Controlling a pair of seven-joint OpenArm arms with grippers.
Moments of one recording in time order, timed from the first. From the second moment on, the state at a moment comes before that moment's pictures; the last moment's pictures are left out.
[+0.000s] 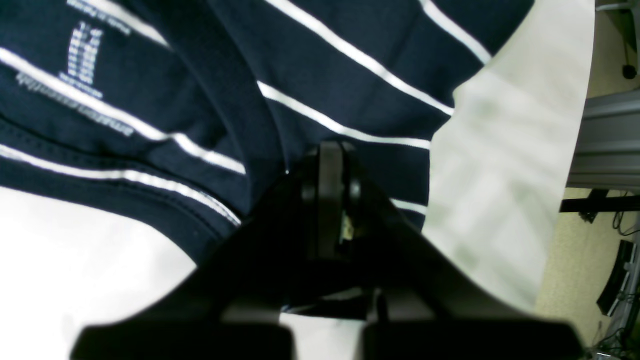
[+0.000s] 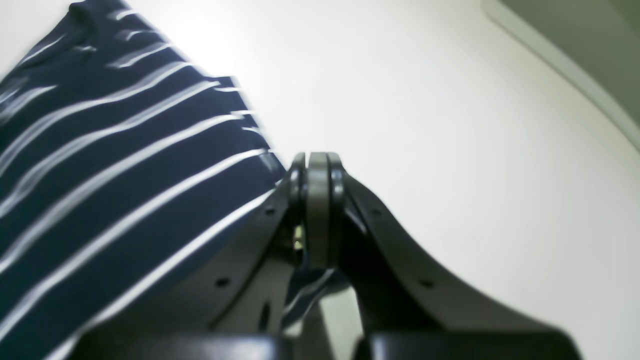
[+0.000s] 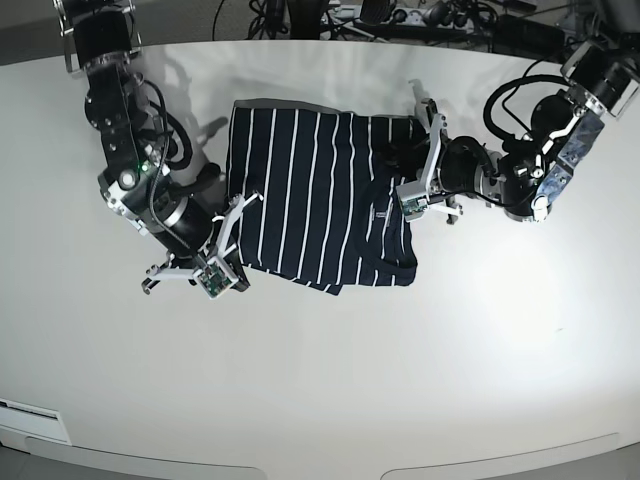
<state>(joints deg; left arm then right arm) -12.8 -42.2 39.0 94.5 -51.4 -42.5 52.1 3.9 16.8 -13.4 100.4 8.2 22.8 -33.6</state>
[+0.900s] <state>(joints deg) -14.9 -40.6 39.3 93.8 -18.7 -32.4 32.1 -16.9 15.1 -13.2 106.0 11.4 23.5 -39.4</state>
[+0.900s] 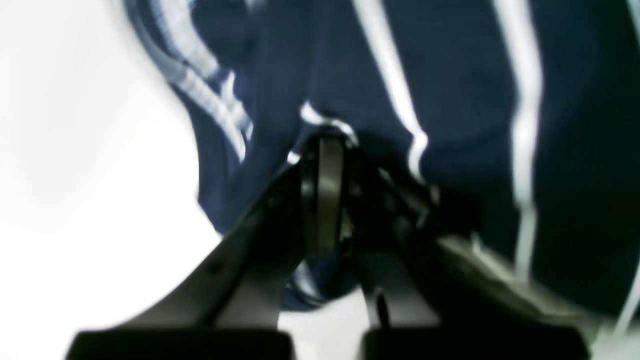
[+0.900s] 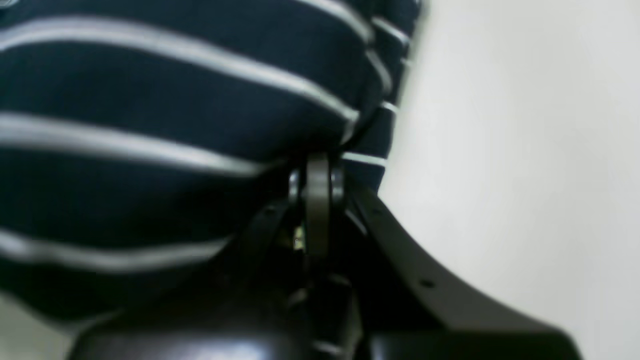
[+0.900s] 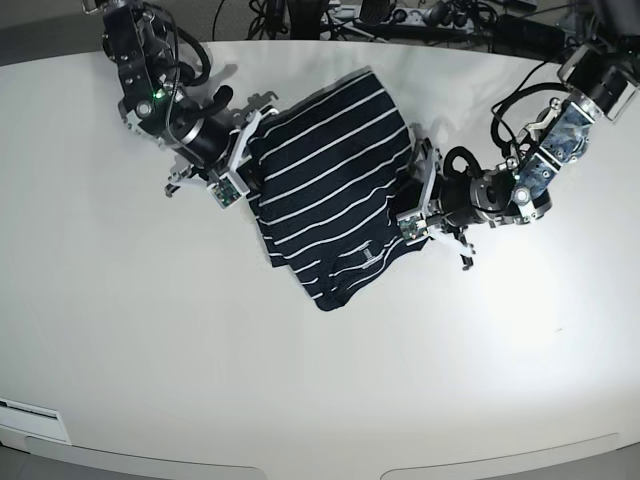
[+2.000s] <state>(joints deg) -21.4 -38.9 26.9 104.8 -38.4 -26.2 46.3 -29.6 11.4 -13.2 133.3 -16.4 -11.2 -43.7</state>
